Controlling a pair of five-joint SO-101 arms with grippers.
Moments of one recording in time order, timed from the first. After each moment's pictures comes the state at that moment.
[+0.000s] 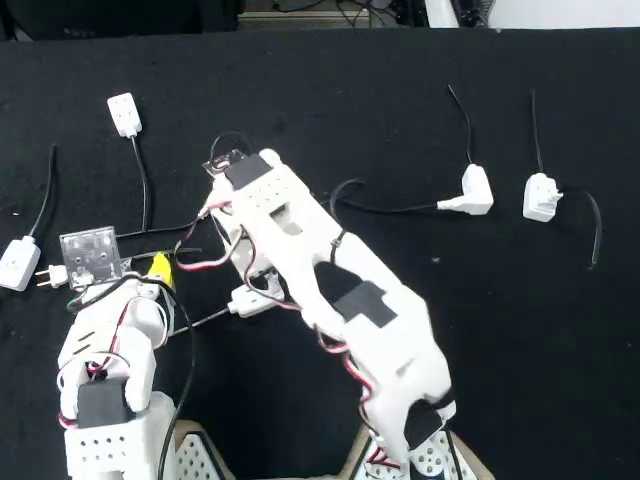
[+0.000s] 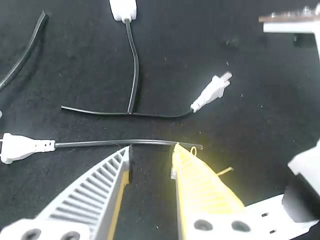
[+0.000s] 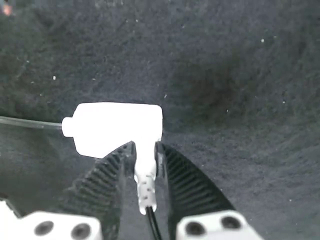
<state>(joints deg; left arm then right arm) -12.8 -103.7 87.3 55.5 1.7 -37.2 32.7 -15.5 92.4 -6.5</state>
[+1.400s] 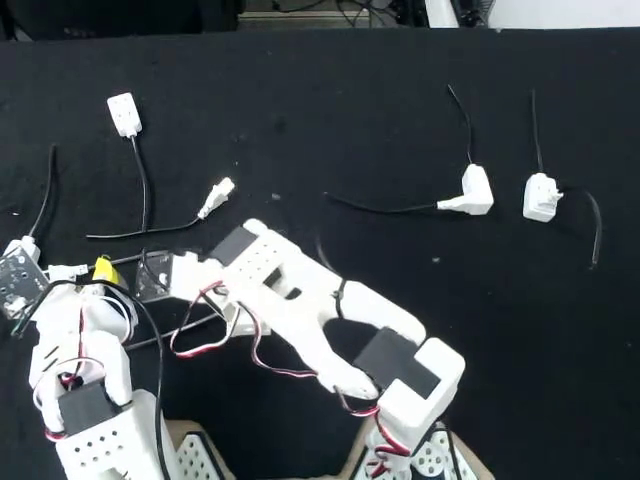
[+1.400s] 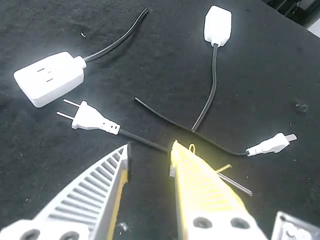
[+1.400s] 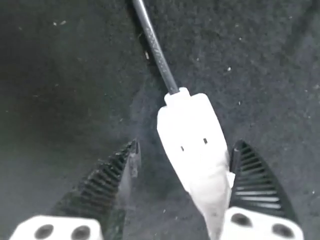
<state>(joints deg) -29.7 -102.5 87.1 54.5 13.8 -48.2 13.0 17.5 69.1 44.9</state>
